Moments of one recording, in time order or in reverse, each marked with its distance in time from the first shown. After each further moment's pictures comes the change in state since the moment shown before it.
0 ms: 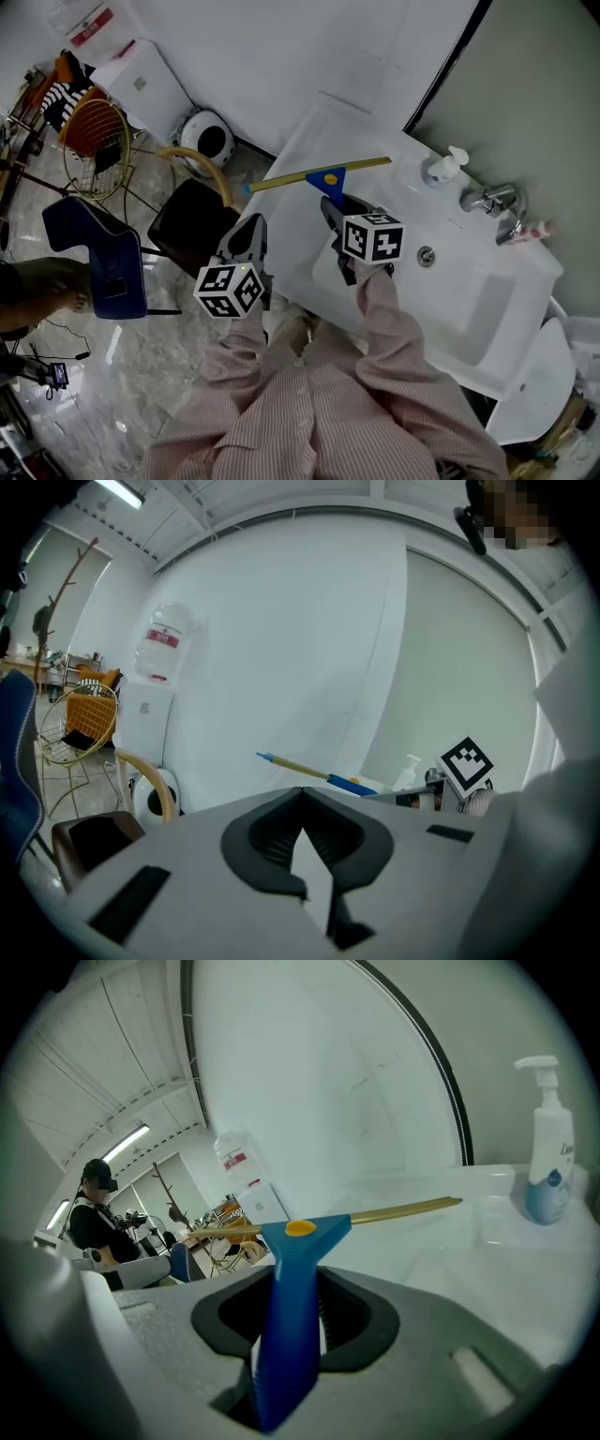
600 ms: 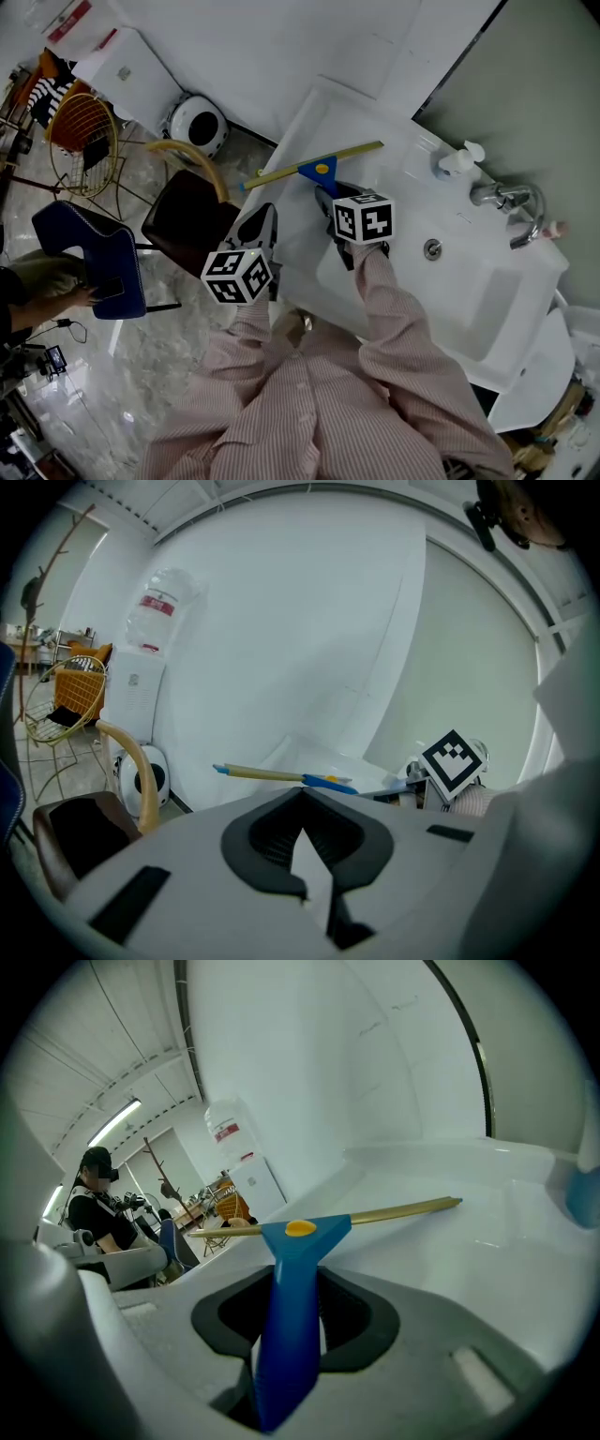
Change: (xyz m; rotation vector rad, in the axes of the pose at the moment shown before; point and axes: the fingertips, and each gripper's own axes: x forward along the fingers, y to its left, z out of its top) left arm 0.053 0.014 -0.032 -0.050 0.109 -0.049; right arm 0.061 -0.025 -0.021 -0.041 0.149 -0.030
